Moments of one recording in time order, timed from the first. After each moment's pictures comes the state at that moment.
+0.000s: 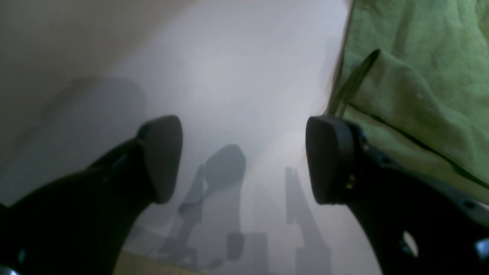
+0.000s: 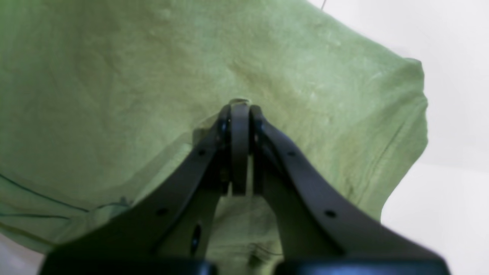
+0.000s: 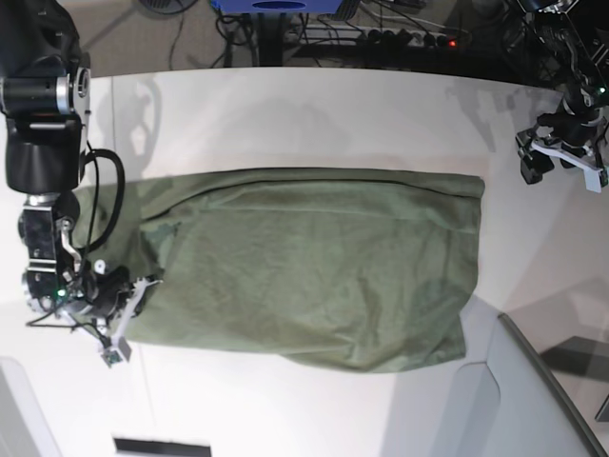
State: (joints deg) left arm 14.6 -12.5 -44.2 83.9 -21.2 -25.6 37.5; right arm 23.7 11.1 2.9 55.7 0.3 28.1 -38.7
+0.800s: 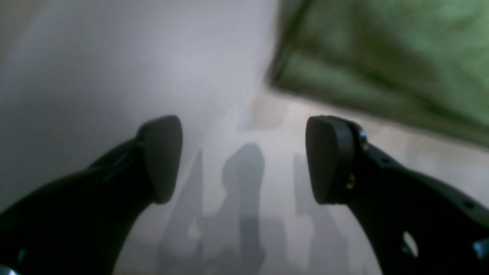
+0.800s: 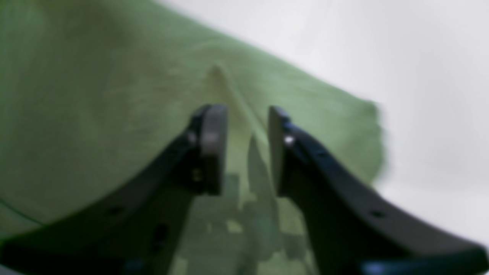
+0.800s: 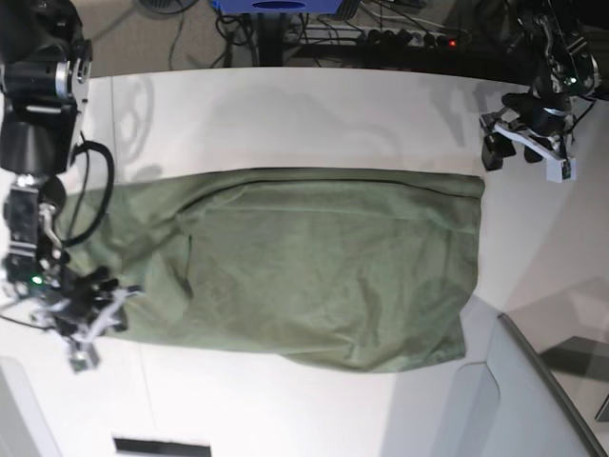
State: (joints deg) left arm 20.3 -12.0 -33.6 83.6 -21.8 -25.6 29.7; right arm 18.8 11.8 10.4 65.4 0.2 27.9 -34.3
